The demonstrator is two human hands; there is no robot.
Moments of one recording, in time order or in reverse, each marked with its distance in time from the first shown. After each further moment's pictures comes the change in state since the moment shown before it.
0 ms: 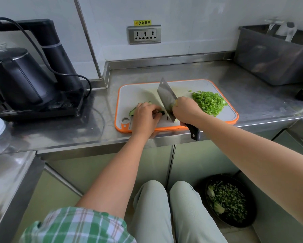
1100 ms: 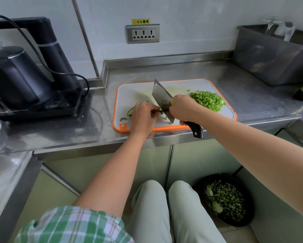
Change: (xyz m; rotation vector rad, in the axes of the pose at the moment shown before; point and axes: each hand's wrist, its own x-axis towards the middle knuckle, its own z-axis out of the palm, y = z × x) left_hand 0.003 0.000 0.002 -0.005 -0.011 -0.020; right_hand -0.003 -0.007 -0.013 -0.086 -0.090 -0.058
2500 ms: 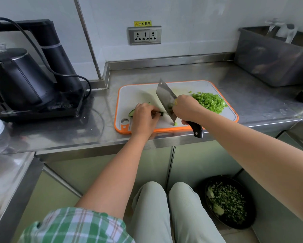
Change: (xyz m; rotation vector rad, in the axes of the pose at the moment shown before) left_hand 0.000 -0.001 0.001 -0.041 0.034 -0.029; right_hand 0.008 0.005 0.003 0.013 0.033 0.046
